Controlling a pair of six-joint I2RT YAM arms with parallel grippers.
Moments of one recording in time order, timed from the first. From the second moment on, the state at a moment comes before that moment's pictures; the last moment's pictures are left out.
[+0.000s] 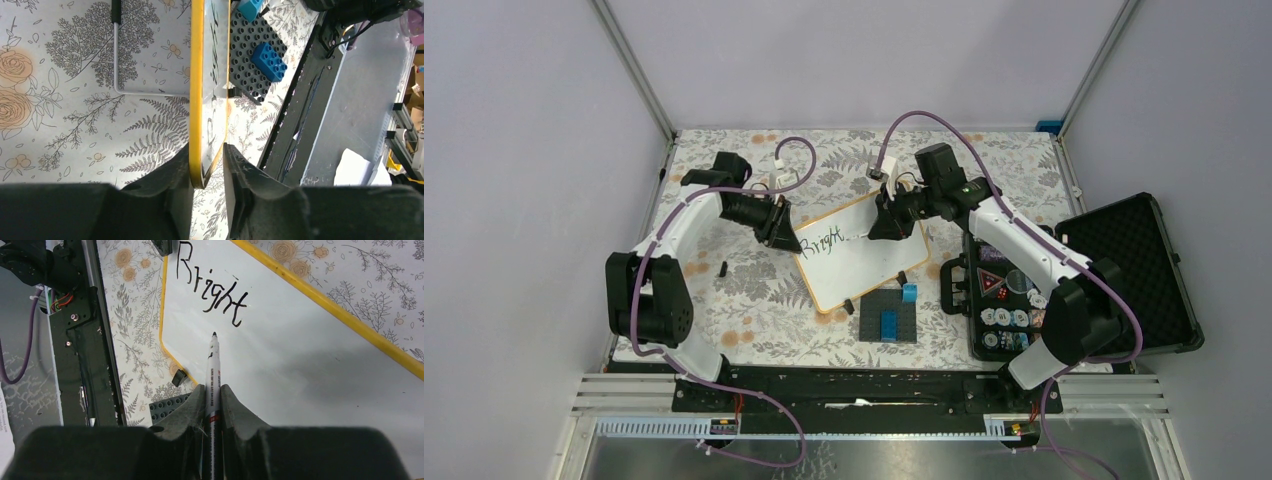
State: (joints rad) left arm -0.12 1.62 1.30 -1.01 0.96 0.54; right arm 0.51 1.57 1.32 -0.54 -0.76 -0.31
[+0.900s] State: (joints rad) left arm -0.12 1.72 1.48 -1.07 0.85 0.59; right arm 0.51 1.57 1.34 -0.53 -0.74 -0.32
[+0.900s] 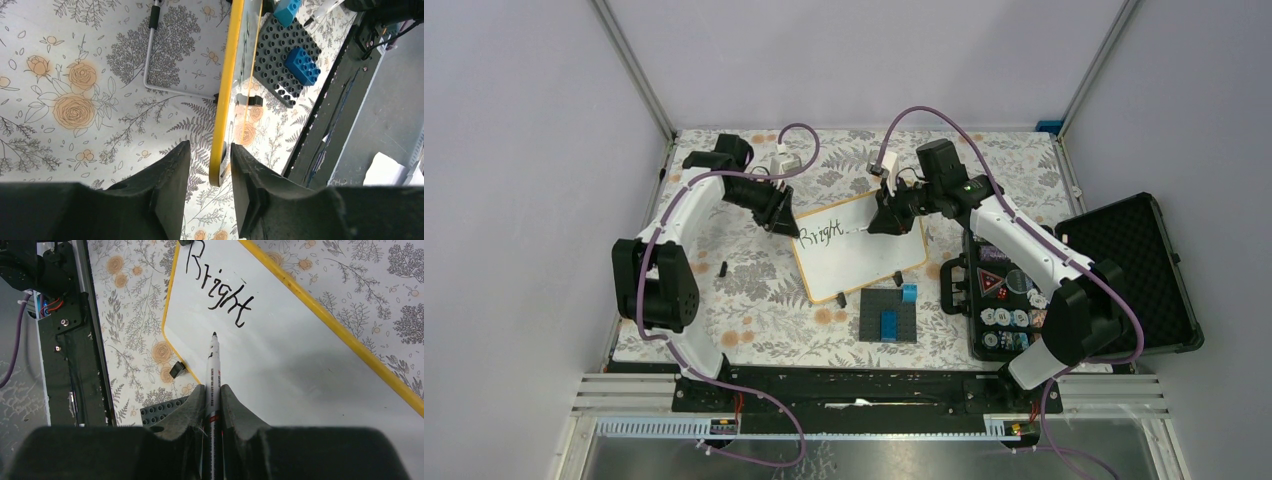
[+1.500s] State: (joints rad) left arm -0.07 1.66 1.38 -0.90 0.95 0.43; right arm 0.51 1.57 1.32 -0.42 -0.72 -0.23
